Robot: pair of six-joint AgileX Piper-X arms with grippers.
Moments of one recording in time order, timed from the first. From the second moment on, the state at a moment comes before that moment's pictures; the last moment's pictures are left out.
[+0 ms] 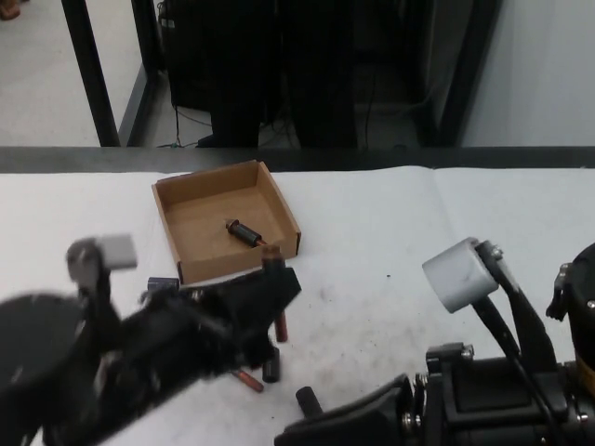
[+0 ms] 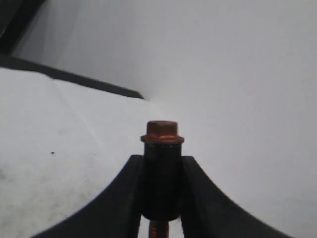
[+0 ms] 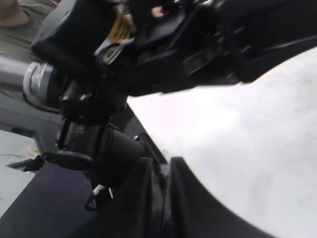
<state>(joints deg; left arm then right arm) -36.5 72.2 -14.7 -47.9 11.0 -37.5 58.1 54.8 -33.7 8.5 -21.0 33.5</state>
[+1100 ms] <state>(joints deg) -19.7 112.2 -80.7 34.3 8.8 -19.1 56.9 54.8 -33.7 20.1 -35.1 29.9</state>
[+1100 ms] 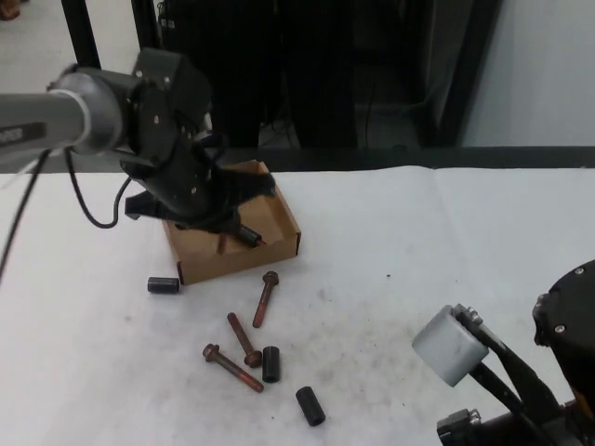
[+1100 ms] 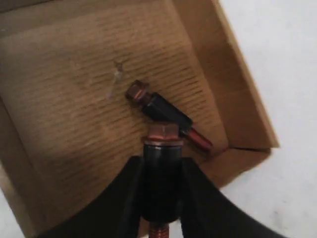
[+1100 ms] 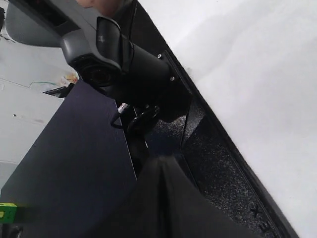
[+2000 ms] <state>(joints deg) -15.4 118.7 -84.0 26.8 7.9 -8.4 45.5 80.4 -44.6 29.4 -38.1 22.6</state>
